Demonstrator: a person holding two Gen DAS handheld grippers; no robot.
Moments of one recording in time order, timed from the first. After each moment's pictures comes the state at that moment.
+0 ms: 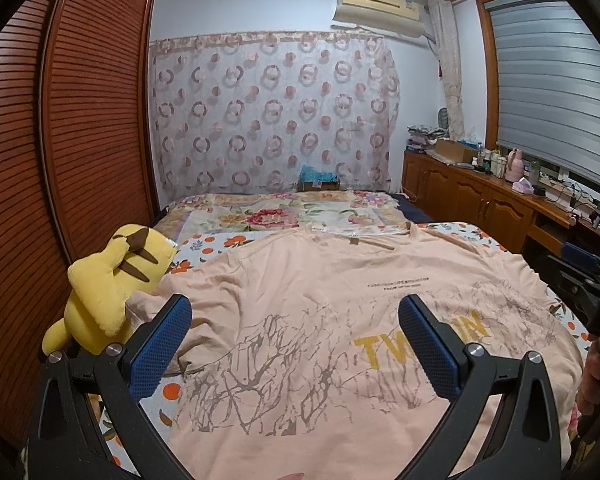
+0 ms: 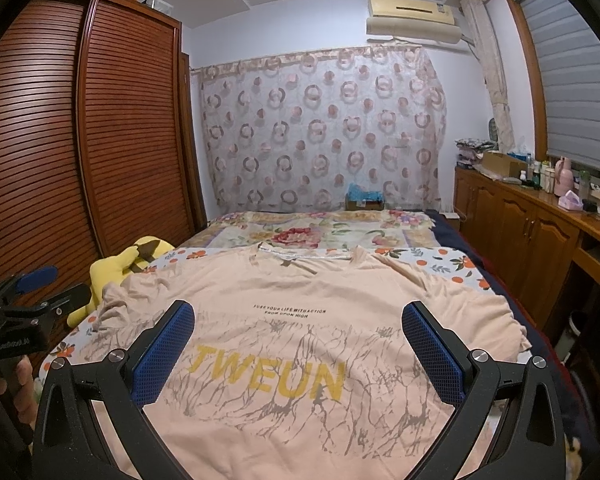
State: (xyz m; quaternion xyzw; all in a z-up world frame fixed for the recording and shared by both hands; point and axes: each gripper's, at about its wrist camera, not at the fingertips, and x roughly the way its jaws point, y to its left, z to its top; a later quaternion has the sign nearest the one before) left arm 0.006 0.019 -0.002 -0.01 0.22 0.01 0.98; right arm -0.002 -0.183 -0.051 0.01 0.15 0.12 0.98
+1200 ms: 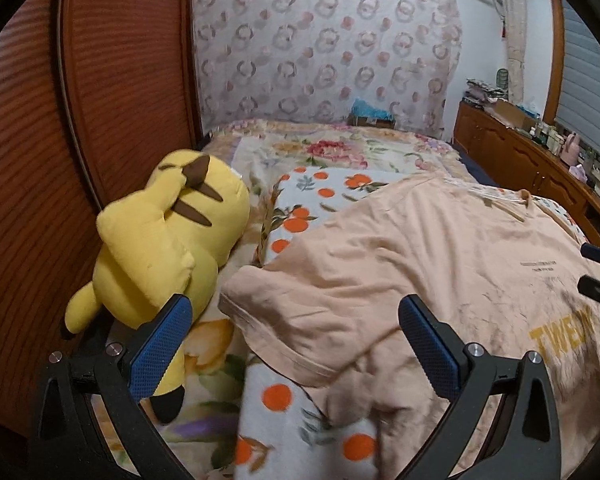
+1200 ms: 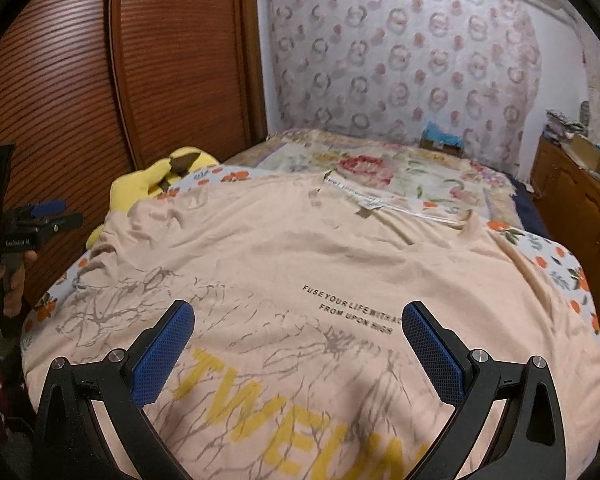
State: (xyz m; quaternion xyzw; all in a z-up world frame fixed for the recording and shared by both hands) left arm 0.110 0.182 -0.059 -0.04 0.35 0.07 0.93; right arm 0.184 -0.162 -0.044 -0.08 0.28 0.23 0.93
